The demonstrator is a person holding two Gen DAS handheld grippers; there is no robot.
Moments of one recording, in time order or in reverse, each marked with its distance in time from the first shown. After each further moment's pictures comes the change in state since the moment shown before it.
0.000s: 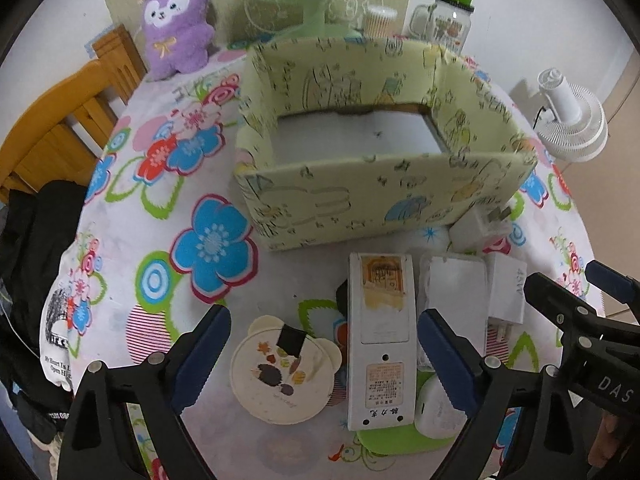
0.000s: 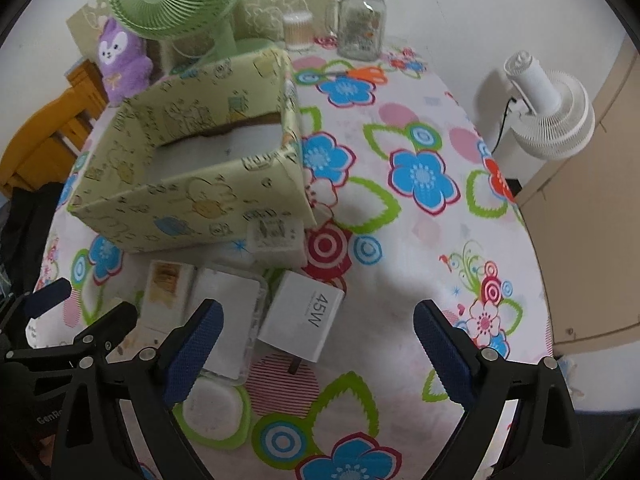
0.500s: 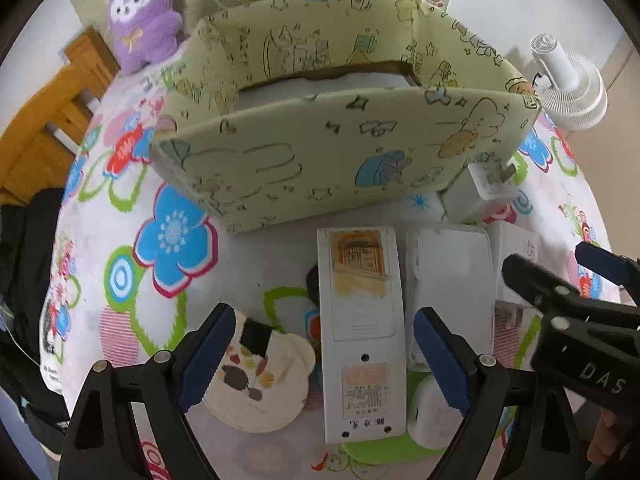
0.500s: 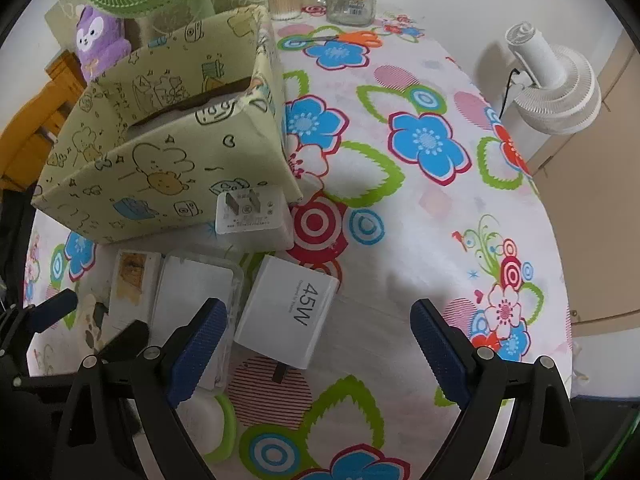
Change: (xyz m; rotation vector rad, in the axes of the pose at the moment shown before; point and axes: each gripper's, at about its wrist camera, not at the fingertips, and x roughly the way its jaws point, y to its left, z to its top) left arm 0.025 -0.024 -0.006 0.073 0.046 0.019; right arm 0.033 -0.003 -0.002 0.020 0.075 -0.004
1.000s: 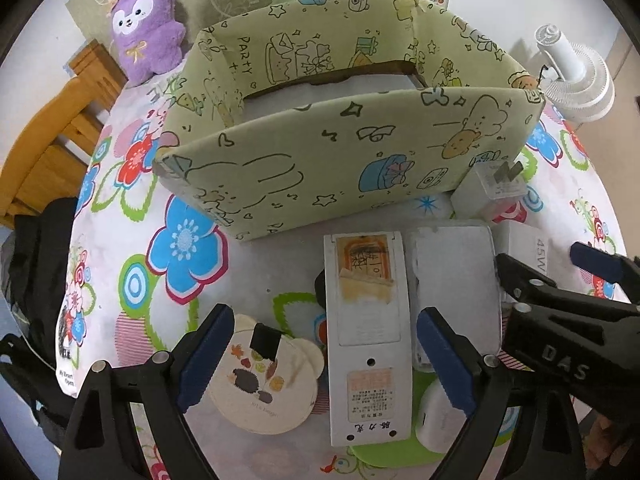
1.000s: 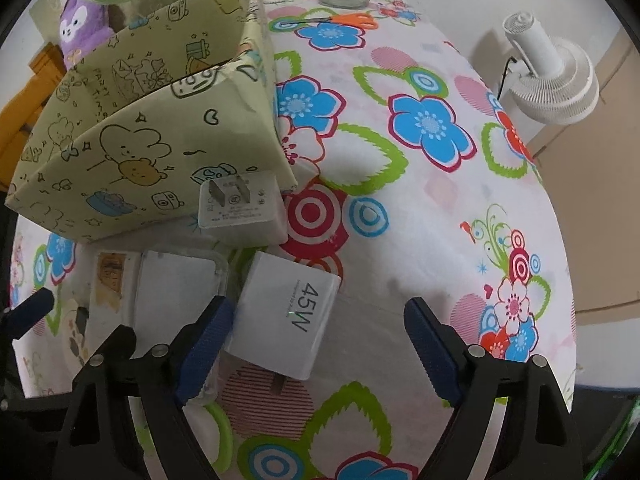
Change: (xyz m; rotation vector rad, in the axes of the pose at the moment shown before) left arm 0.000 -0.005 0.002 0.018 0.007 0.062; right arm 0.022 0.006 0.002 0.019 0.041 -0.035
